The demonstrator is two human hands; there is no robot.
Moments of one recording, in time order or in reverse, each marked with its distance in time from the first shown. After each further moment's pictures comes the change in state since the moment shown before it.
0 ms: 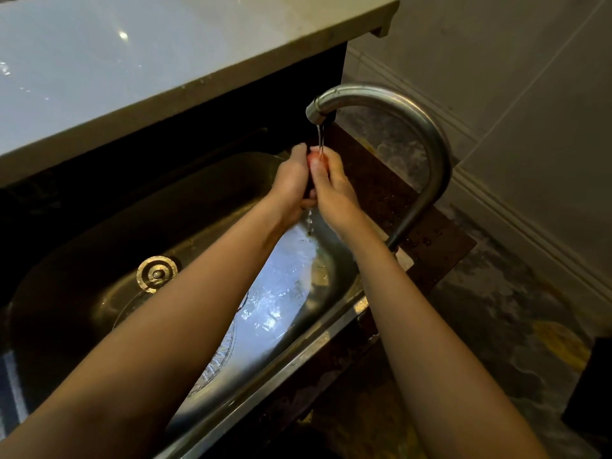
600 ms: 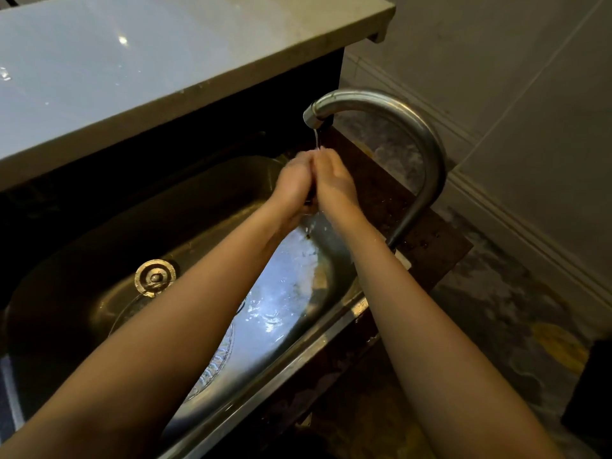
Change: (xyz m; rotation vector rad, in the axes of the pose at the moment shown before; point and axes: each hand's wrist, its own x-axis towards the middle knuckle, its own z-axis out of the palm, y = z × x) left_hand -0.010 0.007 0.009 0.051 0.045 0.032; right_hand 0.010 -0.016 0.002 0.082 0.085 0.072
